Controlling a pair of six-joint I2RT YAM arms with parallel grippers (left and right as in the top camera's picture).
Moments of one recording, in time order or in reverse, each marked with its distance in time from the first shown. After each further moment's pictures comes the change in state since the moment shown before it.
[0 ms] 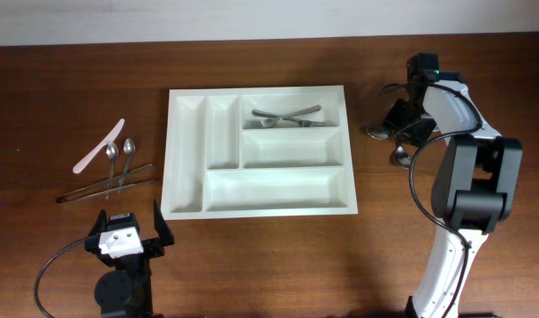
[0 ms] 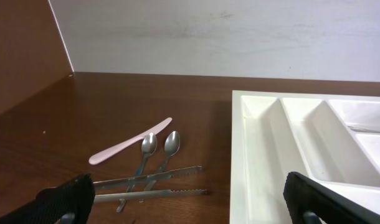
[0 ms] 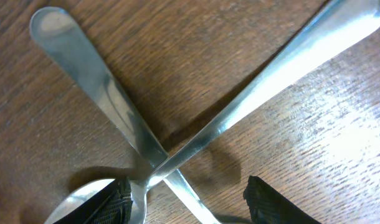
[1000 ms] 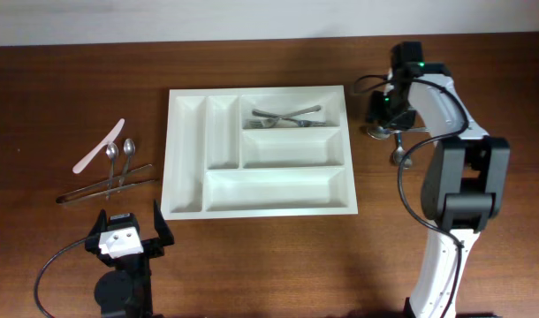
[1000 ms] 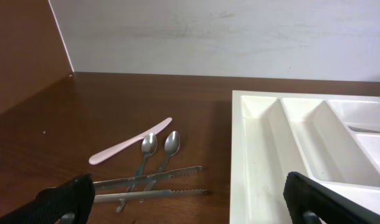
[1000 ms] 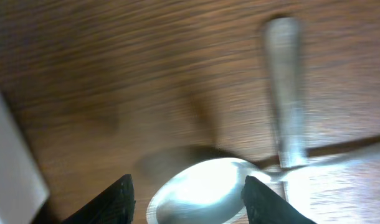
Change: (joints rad) left arm 0.000 0.000 0.000 0.000 0.000 0.000; right arm 0.098 0.000 0.071 0.013 -0.110 -0.312
